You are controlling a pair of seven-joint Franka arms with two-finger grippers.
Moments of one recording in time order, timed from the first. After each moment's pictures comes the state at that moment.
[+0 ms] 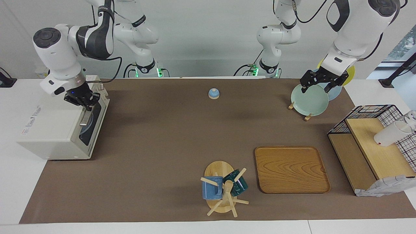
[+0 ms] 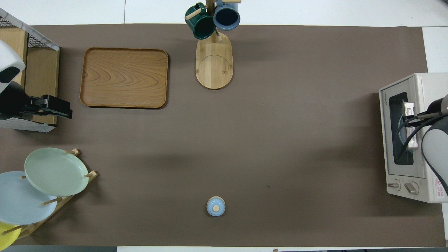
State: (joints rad) left arm -0.04 -0.02 -0.07 -1.64 -0.02 1.57 -0.04; right arm -0.15 -0.06 -0.02 -2.00 -0.15 1.92 -0.21
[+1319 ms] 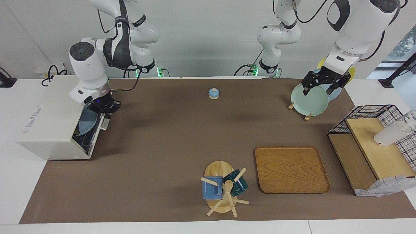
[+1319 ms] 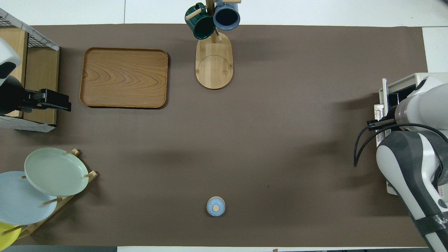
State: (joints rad) left arm -0.04 -0.02 -0.07 -1.64 -0.02 1.63 -0.04; right arm -0.03 -0.05 0.00 -2.15 -0.14 2.11 -0.10
